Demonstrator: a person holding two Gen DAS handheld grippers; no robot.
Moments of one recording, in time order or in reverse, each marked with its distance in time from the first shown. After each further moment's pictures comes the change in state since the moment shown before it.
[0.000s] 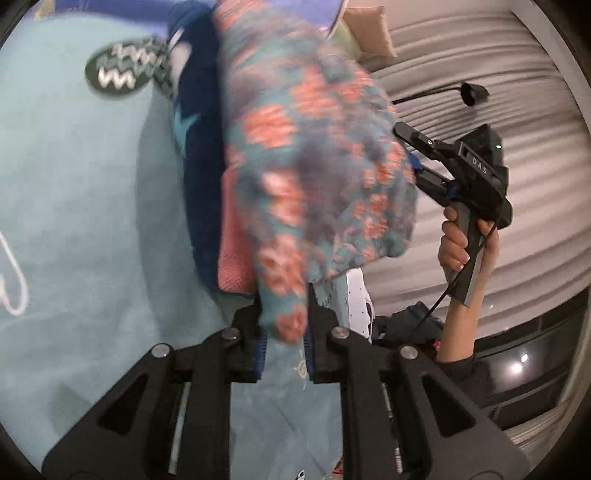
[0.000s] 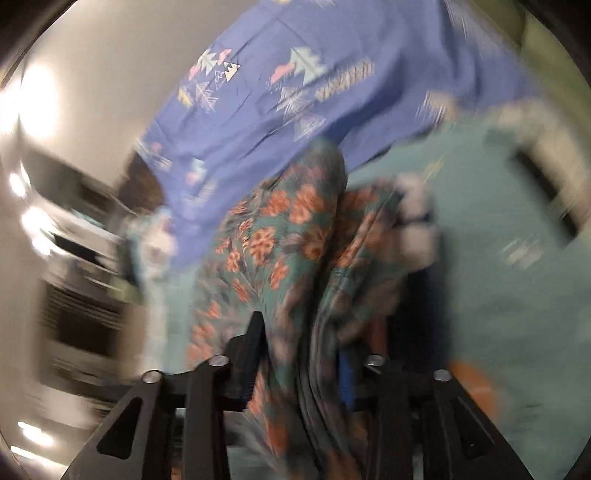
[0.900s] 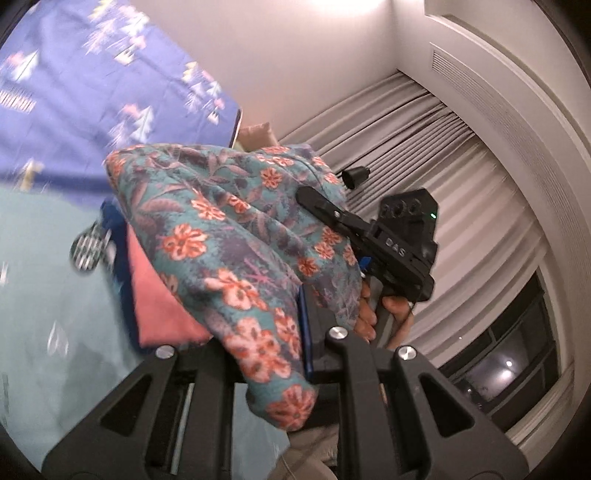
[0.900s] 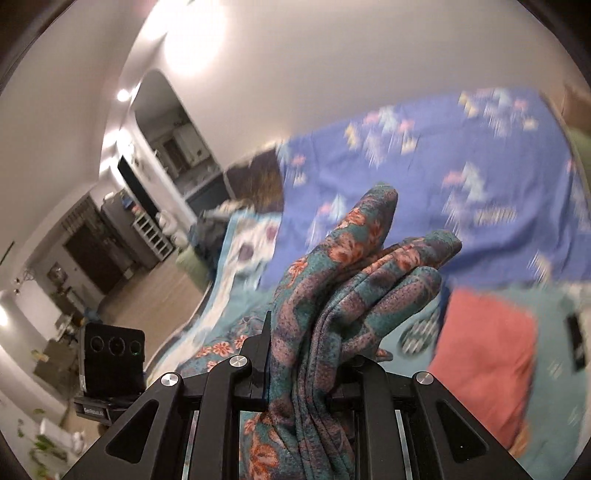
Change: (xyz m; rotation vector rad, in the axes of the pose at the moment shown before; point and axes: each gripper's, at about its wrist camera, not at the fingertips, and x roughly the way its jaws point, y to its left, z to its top) left arm -0.260 -0.149 0.010 0.169 -0.414 -0.227; right arm -0.144 0.282 -0.004 -0.352 -0.232 0.220
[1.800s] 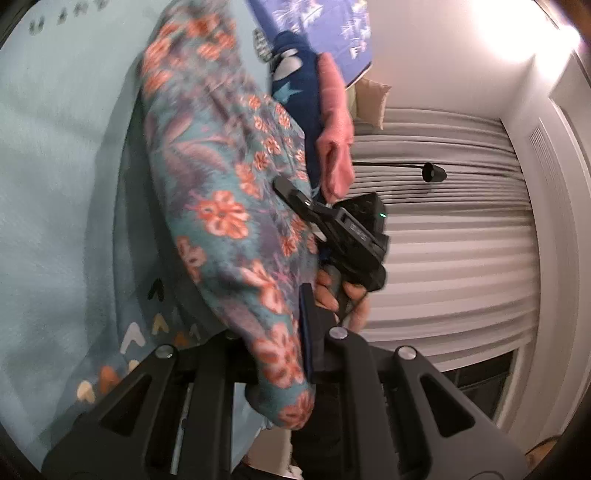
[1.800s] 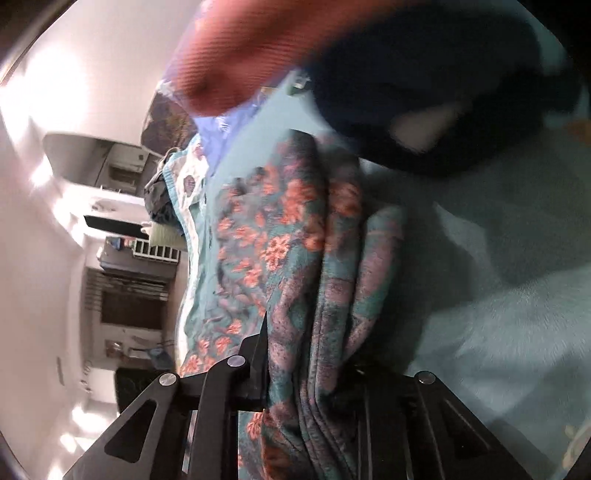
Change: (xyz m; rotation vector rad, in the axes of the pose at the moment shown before) left arm -0.028 0.224 -0.268 -0.521 0.158 0.036; right arm 0.169 -0.139 -0.326 0.555 0.348 0.138
